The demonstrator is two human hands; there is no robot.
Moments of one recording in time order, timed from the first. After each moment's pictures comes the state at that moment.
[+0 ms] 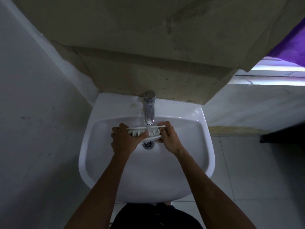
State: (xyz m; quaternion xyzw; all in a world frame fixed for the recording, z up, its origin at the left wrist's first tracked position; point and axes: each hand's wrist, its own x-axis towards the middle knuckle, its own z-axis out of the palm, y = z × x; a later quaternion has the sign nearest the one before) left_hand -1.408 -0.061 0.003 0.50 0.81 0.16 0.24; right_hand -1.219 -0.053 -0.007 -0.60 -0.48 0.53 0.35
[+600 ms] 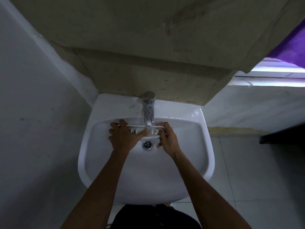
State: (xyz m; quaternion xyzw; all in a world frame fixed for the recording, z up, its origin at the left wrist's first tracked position) left_hand -1.406 -0.046 0.001 0.54 0.82 0.14 0.14; right_hand -1.225 -0.062 0.001 -0.61 -0.53 0.47 0.36
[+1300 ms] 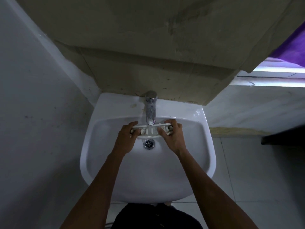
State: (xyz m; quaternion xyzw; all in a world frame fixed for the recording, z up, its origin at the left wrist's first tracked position) left_hand -1.424 -0.056 0.002 0.58 0.68 0.25 0.37; right_hand -1.207 -0.054 -0.007 -0.66 -0.54 0.40 0.35
